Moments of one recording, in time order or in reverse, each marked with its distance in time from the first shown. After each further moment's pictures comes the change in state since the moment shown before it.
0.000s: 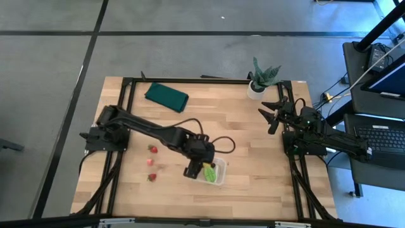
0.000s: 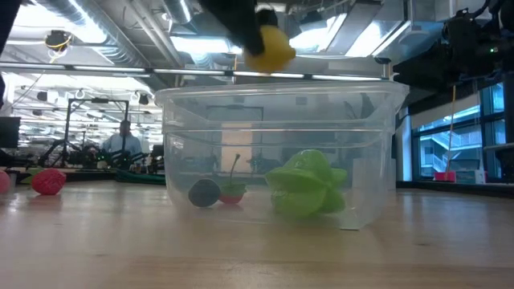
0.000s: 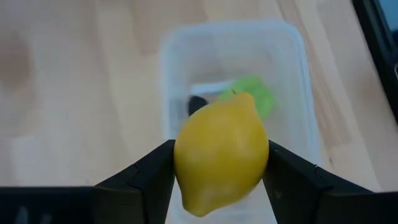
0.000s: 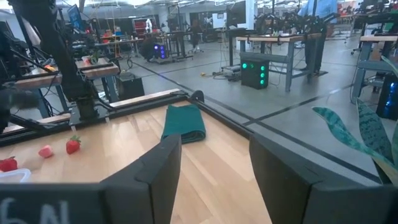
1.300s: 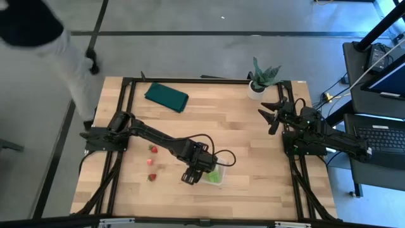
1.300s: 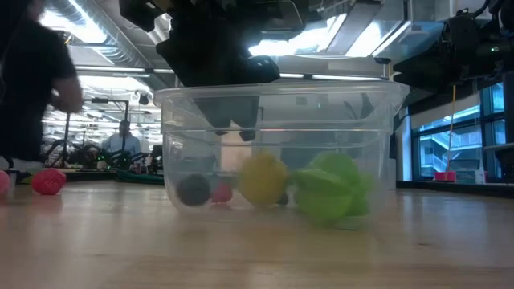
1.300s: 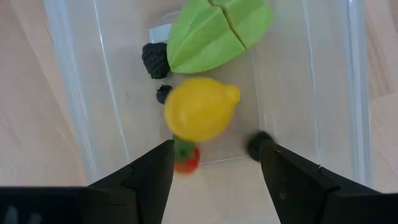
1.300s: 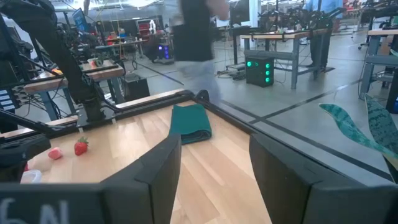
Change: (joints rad) left arm -0.042 0.156 0.000 -0.058 0.009 0.043; right arm 0.000 0.000 0.000 -0.002 -0.018 0.029
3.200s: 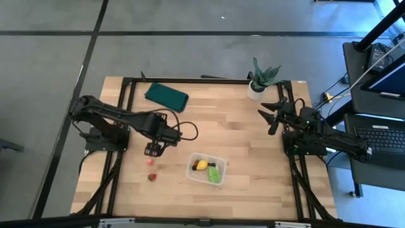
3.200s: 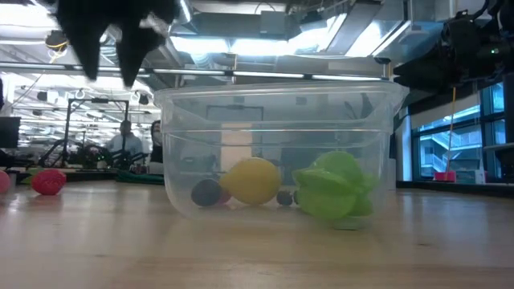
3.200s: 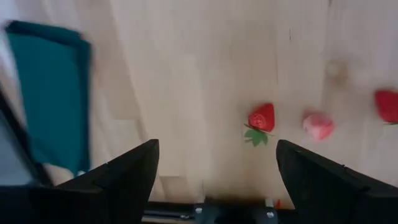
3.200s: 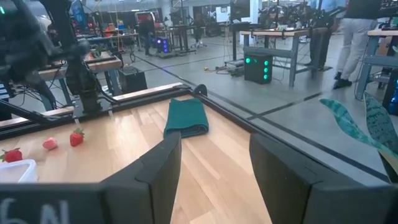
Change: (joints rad) left arm 0.091 -0.526 -0.314 -0.530 -0.196 -0.130; right arm 0.000 0.000 0.001 -0.022 0.001 -0.030
